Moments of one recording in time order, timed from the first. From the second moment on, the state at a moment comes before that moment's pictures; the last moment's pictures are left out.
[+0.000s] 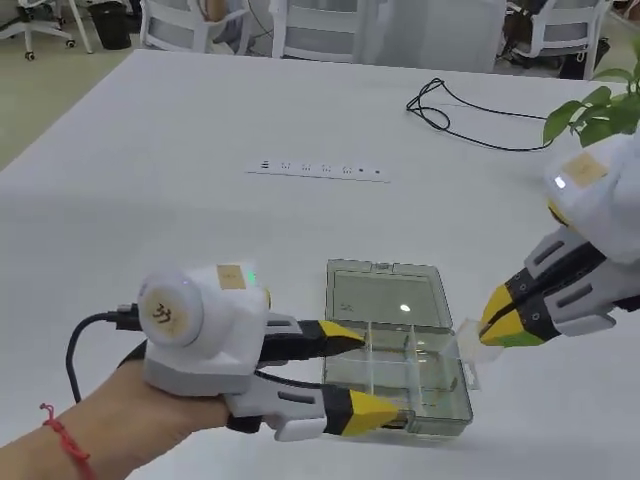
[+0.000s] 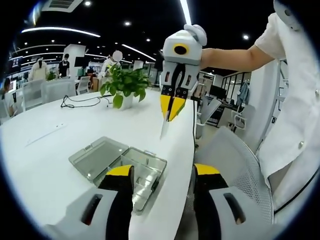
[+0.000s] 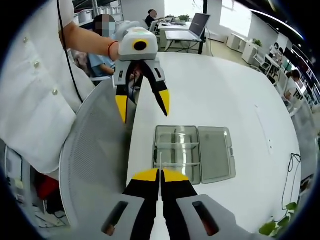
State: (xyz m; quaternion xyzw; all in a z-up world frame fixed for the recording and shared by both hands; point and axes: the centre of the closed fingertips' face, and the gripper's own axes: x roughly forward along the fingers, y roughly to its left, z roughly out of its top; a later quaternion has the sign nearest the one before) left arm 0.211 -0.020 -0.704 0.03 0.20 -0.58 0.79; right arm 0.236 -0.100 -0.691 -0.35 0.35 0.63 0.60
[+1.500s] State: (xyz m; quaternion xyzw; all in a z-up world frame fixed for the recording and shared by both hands) left arm 0.222 0.015 -0.740 0.04 0.24 -0.52 0.82; right arm 0.266 -0.100 -0.781 -0.39 0.39 0.60 0.57
